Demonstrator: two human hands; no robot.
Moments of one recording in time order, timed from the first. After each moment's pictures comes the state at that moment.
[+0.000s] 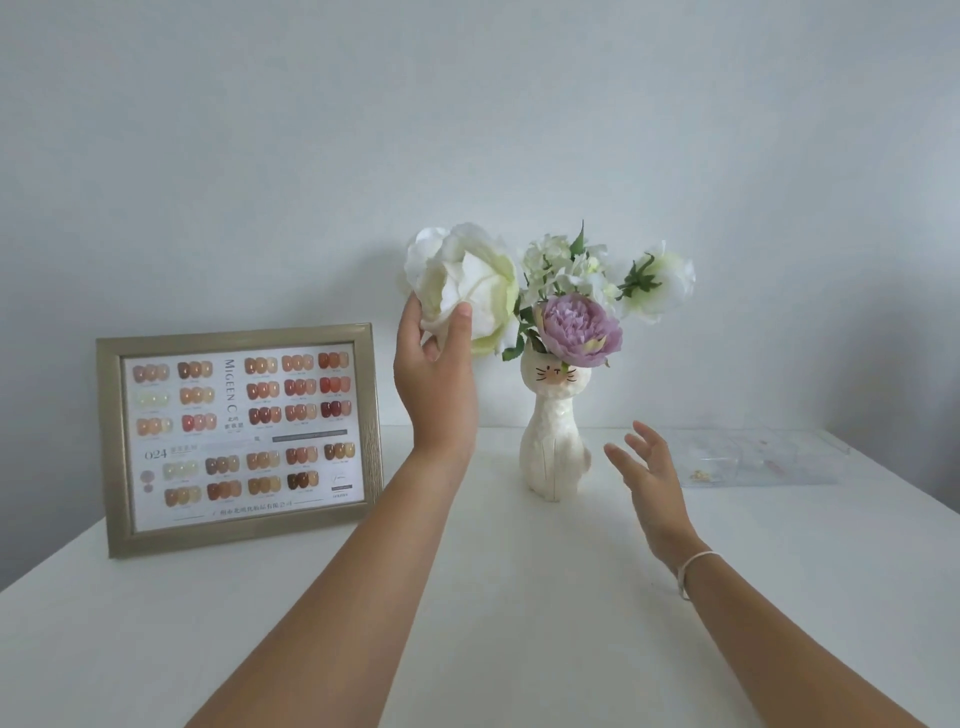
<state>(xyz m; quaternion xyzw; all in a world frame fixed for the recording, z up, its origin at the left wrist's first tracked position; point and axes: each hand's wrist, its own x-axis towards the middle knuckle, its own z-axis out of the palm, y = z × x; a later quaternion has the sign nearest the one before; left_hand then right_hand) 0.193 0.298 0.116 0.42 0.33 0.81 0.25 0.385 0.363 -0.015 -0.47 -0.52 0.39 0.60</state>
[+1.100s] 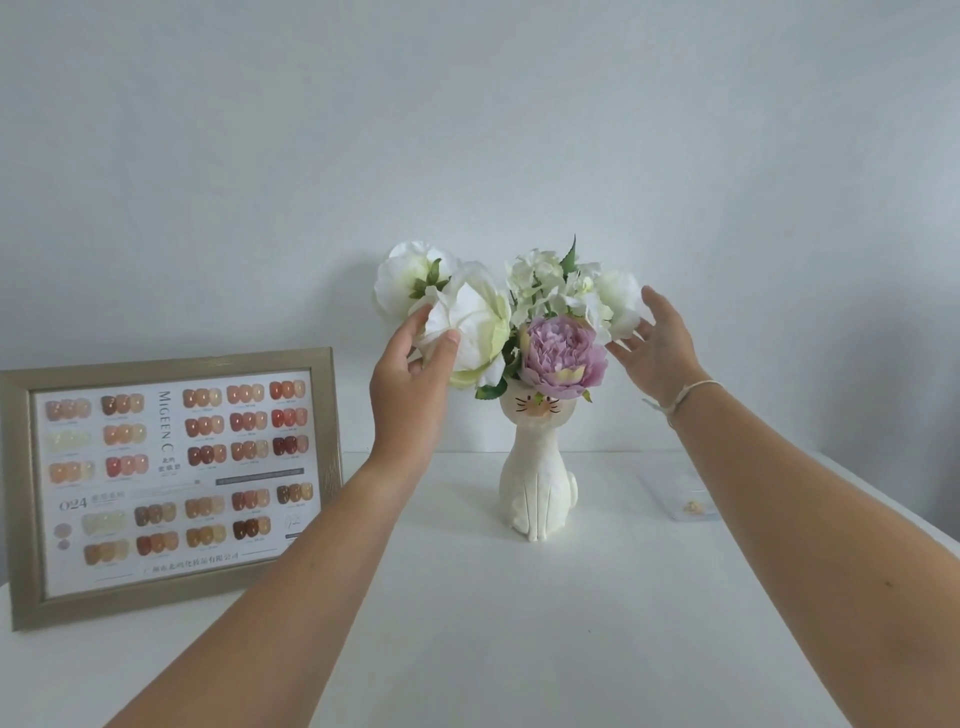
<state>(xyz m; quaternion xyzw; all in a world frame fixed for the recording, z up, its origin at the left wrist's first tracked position) 0.178 0.353 0.116 0.51 0.40 0.72 0.25 0.402 0.464 0.145 -0.29 -0.34 0.55 0.70</state>
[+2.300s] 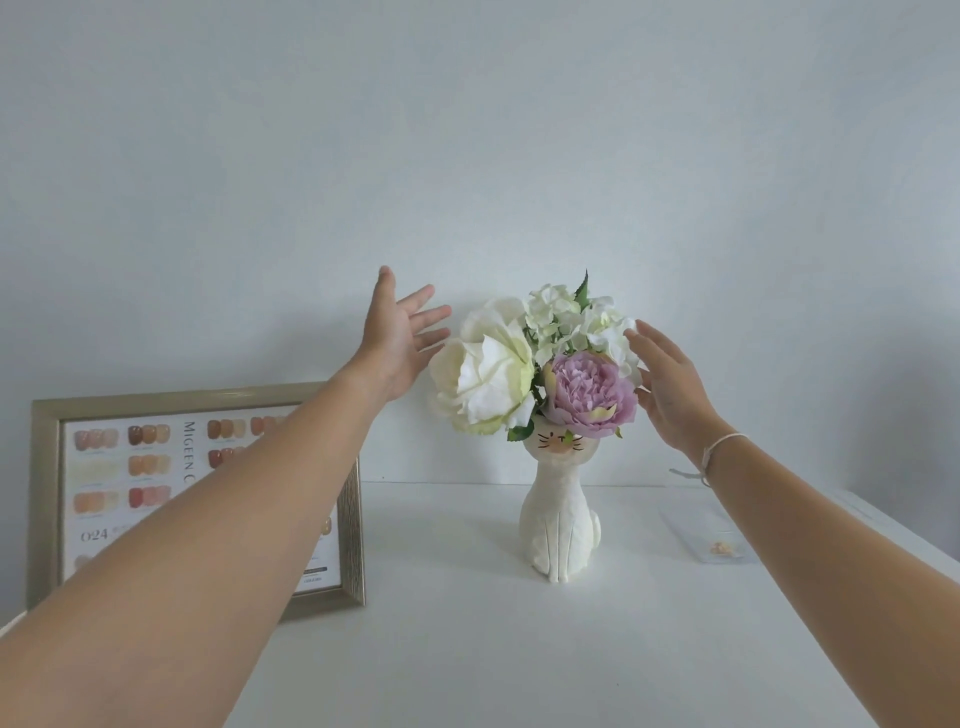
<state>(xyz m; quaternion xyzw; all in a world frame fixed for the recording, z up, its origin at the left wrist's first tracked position) 0.122 0.421 0.189 0.47 0.39 0.63 0.48 0.394 0.455 0.136 -0.35 -0.53 0.43 0.64</state>
